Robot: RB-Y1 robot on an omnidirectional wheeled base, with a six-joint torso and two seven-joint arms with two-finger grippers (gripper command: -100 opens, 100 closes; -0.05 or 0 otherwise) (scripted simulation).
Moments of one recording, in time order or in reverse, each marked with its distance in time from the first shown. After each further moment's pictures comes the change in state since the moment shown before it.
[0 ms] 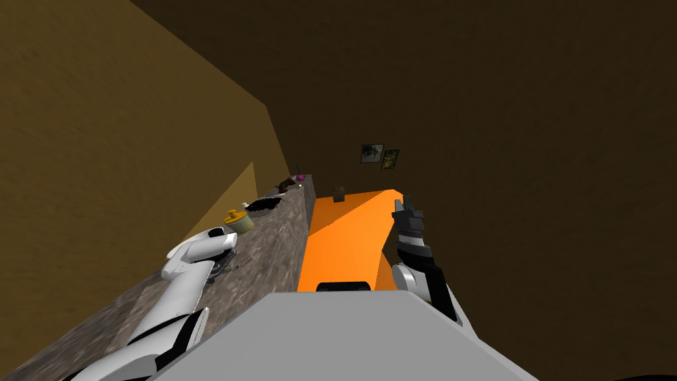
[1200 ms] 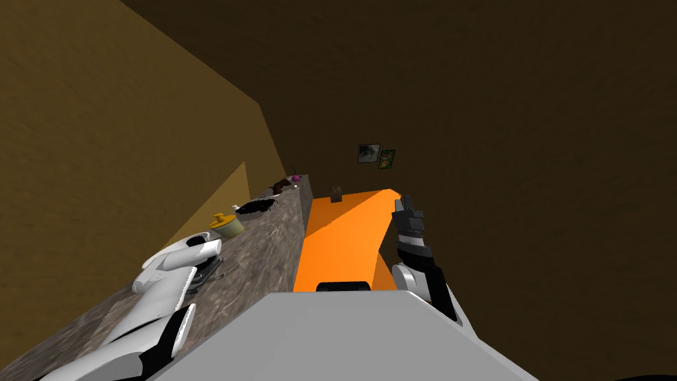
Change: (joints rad) left arm -0.018 0.097 0.052 0.261 0.058 -0.173 -0.091; right arm 0.000 0.000 0.000 0.000 0.000 0.000 0.000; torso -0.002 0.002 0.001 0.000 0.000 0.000
